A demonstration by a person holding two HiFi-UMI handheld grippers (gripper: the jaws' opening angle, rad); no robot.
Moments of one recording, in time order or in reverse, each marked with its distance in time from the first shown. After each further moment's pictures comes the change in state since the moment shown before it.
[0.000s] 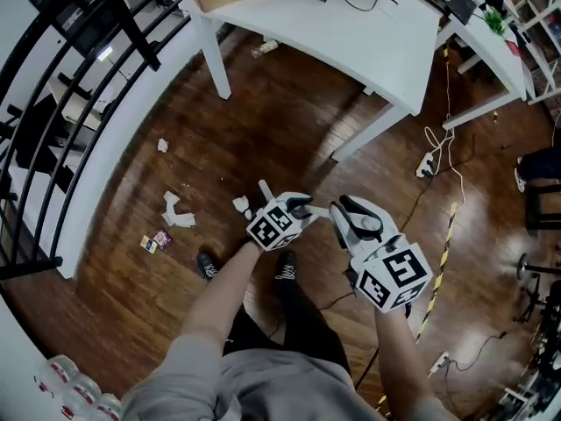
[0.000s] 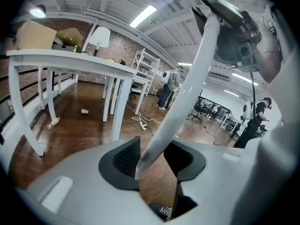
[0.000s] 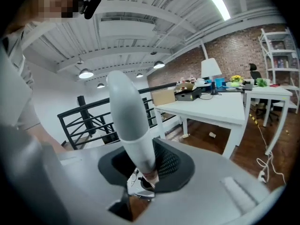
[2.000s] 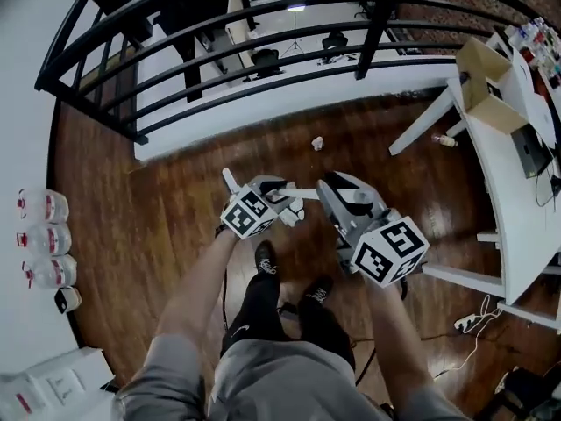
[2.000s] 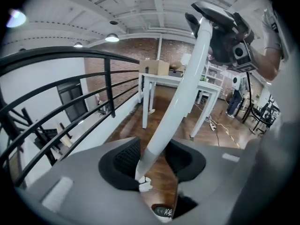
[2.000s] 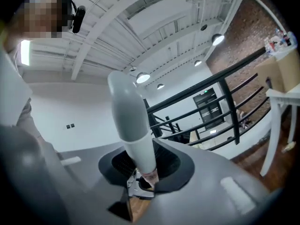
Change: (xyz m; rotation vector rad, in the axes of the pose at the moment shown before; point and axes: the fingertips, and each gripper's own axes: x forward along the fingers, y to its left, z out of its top) left arm -0.504 0.192 -0.160 -0.331 -0.037 0.814; right arm 0.288 0.384 0.093 -0.059 0.034 0.859
